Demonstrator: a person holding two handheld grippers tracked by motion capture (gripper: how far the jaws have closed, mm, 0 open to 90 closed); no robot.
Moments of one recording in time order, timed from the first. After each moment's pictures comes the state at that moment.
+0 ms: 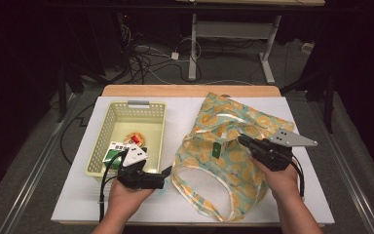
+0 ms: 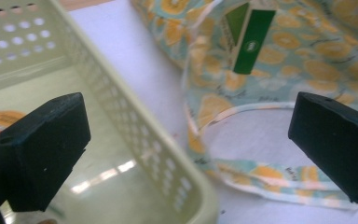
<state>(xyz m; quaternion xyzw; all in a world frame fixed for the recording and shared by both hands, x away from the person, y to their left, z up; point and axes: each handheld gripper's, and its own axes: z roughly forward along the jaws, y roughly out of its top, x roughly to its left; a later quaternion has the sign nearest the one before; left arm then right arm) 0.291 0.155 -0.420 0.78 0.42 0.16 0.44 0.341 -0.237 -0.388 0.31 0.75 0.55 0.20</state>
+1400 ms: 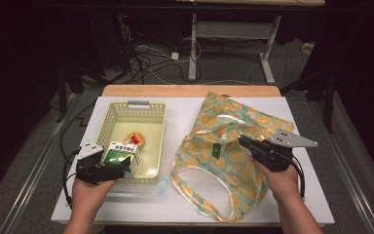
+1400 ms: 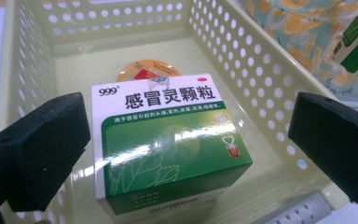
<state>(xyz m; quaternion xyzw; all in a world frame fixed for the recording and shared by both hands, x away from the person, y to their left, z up) 0.297 0.247 -0.427 0.73 0.52 0.18 0.41 0.340 -0.239 -0.391 0.31 0.75 0.55 0.20</state>
